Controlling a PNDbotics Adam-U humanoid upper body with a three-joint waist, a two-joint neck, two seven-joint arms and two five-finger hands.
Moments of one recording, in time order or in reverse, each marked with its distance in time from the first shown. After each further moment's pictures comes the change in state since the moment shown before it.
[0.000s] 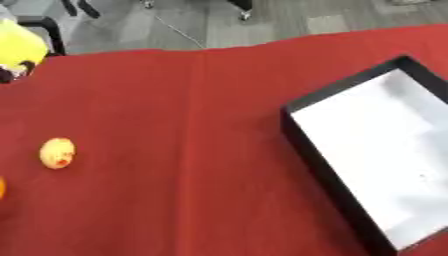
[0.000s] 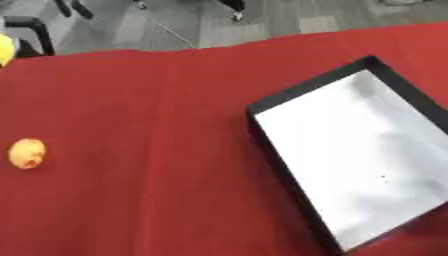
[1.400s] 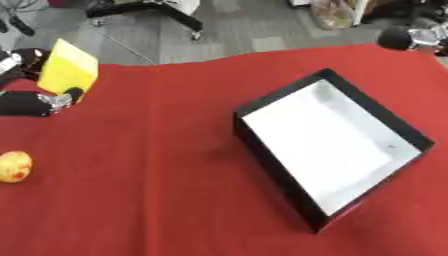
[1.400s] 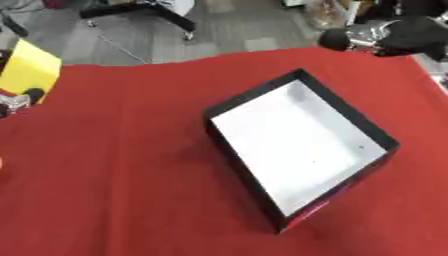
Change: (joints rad) left arm 0.053 -0.292 -0.167 -0.337 -0.001 -0.020 -0.046; right arm -0.480 -0.104 0.217 0.239 -0.032 0.064 0.232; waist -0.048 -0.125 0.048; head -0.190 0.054
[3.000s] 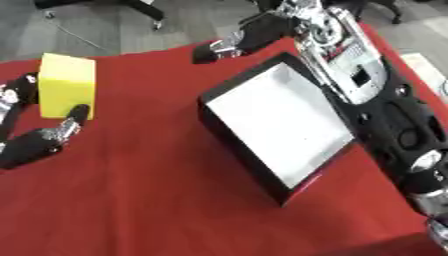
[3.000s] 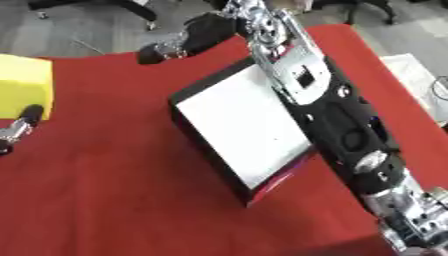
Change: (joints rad) left arm 0.129 -0.305 -0.069 -0.125 -0.133 -0.229 0.254; right arm -0.183 0.295 0.192 0.099 0.253 0.063 0.065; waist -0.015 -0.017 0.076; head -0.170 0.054
